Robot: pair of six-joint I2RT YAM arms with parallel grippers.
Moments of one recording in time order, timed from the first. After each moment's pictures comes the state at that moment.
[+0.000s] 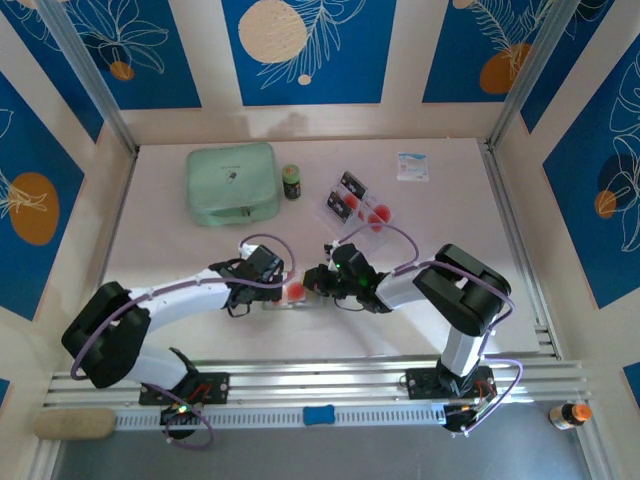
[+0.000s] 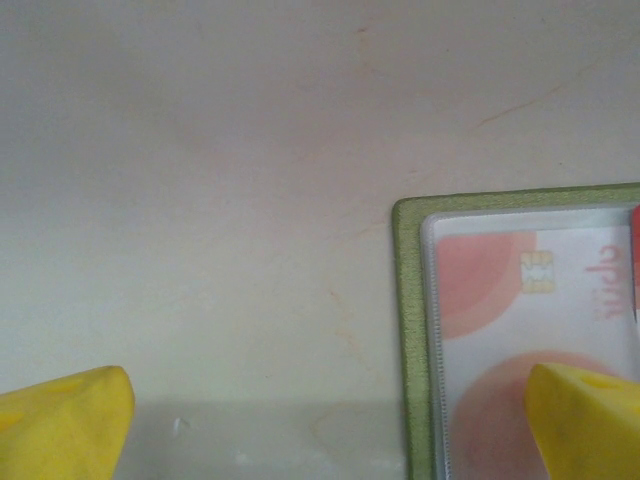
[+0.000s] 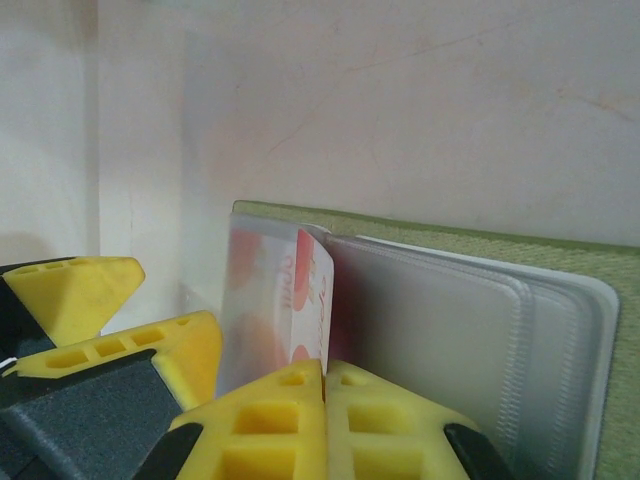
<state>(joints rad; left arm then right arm) -0.74 1.40 0.69 -0.49 -0.36 -0.63 0.81 1.76 0.61 0.55 -0.28 1.06</state>
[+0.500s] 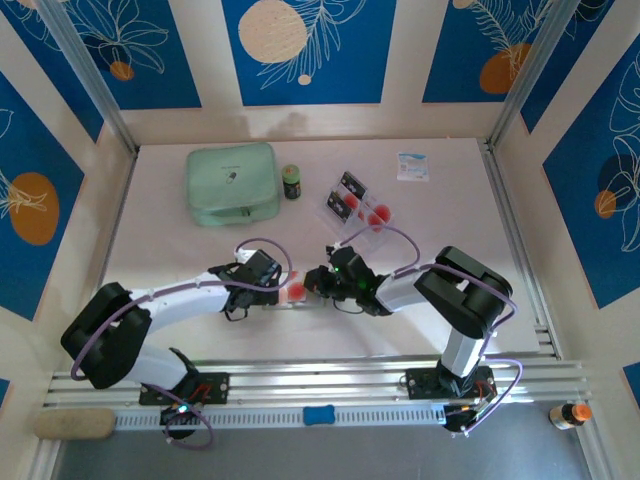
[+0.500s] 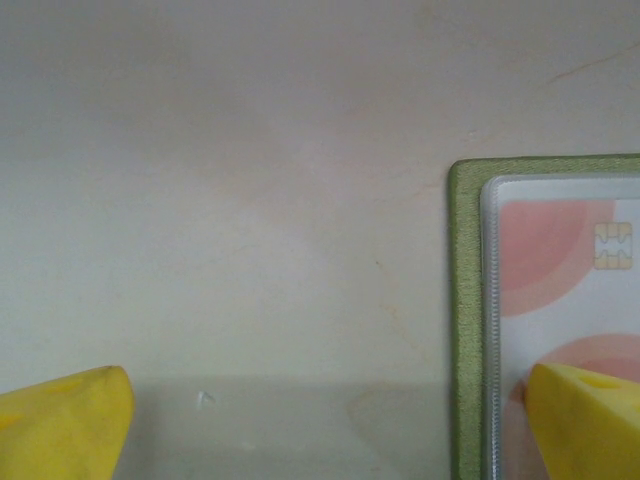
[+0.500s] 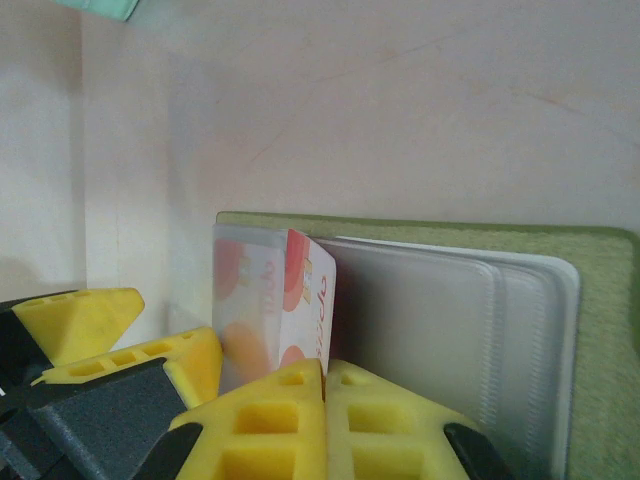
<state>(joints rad) -0.73 1.40 0.65 -0.49 -0.36 -0.68 0.83 1.74 0.59 0.54 -0.20 1.09</state>
